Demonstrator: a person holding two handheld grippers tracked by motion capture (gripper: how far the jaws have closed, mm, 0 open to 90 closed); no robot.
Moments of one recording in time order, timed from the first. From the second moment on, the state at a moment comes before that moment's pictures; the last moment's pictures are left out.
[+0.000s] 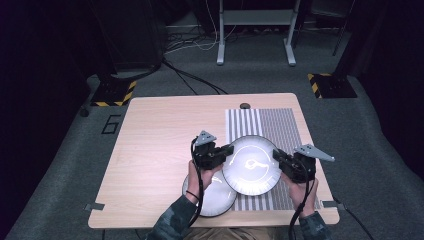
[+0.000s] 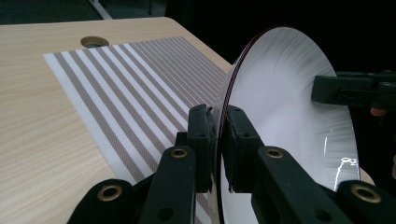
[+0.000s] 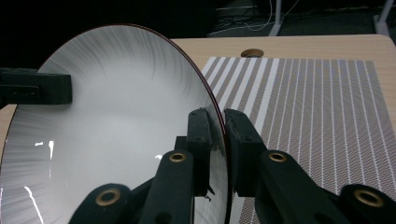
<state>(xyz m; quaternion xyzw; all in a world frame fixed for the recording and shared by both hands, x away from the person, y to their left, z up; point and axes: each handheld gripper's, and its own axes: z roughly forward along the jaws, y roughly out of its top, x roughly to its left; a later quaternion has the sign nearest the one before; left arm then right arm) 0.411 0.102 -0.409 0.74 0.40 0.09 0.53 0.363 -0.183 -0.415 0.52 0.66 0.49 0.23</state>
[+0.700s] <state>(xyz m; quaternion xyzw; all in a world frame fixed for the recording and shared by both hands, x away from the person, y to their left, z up) 0.433 0.067 -0.406 0.76 0.39 0.10 0.51 0.381 -0.216 -0.421 0.54 0.64 0.50 0.22</state>
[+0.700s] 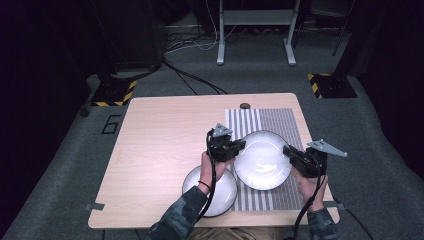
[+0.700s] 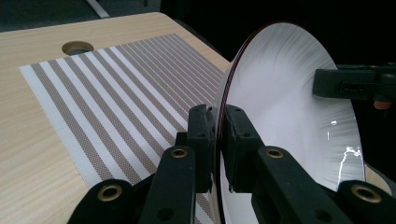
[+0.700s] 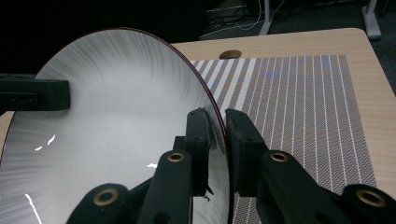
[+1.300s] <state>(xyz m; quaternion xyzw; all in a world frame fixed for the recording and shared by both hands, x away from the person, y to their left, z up) 0.452 0.060 -0.412 0.76 0.40 0.08 0.51 0.394 -0.222 -0.422 0.55 0.64 0.49 0.22</state>
